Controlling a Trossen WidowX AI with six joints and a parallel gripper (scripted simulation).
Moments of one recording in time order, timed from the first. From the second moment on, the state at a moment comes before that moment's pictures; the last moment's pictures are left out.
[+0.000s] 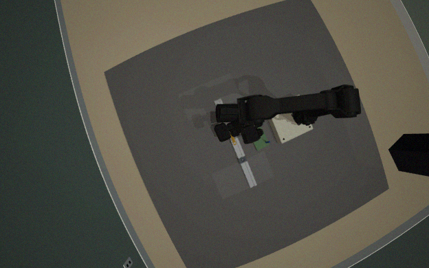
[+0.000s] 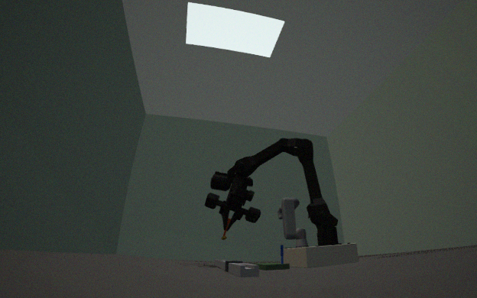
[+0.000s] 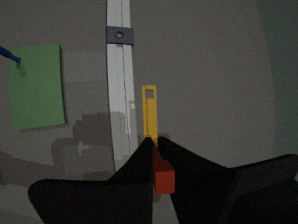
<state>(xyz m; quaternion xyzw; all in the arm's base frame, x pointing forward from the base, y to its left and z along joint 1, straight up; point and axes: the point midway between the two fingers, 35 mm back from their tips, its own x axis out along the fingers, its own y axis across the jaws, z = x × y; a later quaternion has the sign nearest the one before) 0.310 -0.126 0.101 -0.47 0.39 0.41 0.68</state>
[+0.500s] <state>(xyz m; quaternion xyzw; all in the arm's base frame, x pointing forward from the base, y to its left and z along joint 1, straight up) 0.308 -0.126 0.100 -0.48 0.37 0.40 0.69</state>
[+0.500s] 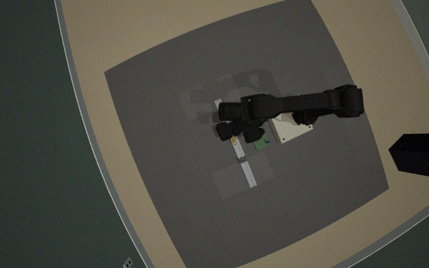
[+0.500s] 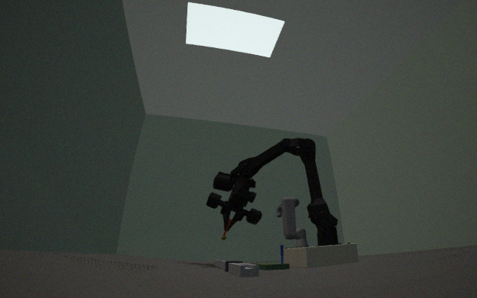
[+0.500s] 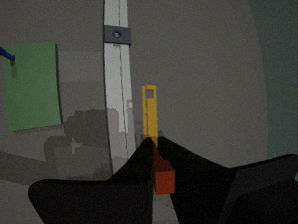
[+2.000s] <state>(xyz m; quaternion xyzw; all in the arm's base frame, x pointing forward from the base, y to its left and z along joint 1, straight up) 0.299 -0.124 0.096 -0.52 0.33 0.35 0.71</state>
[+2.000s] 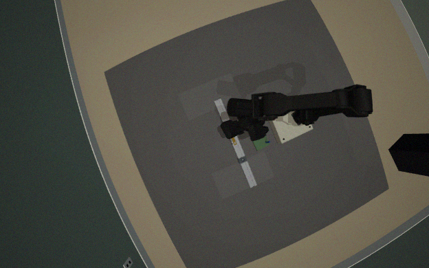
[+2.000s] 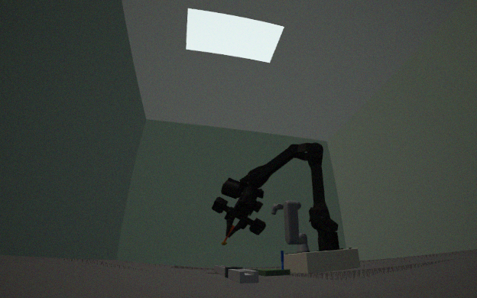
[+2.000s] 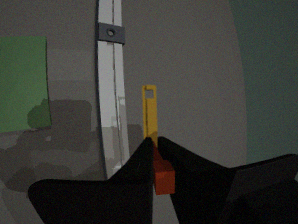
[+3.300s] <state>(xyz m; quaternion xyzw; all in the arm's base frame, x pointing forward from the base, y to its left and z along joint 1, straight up) 0.289 -0.120 0.093 -0.55 0.29 0.32 0.71</state>
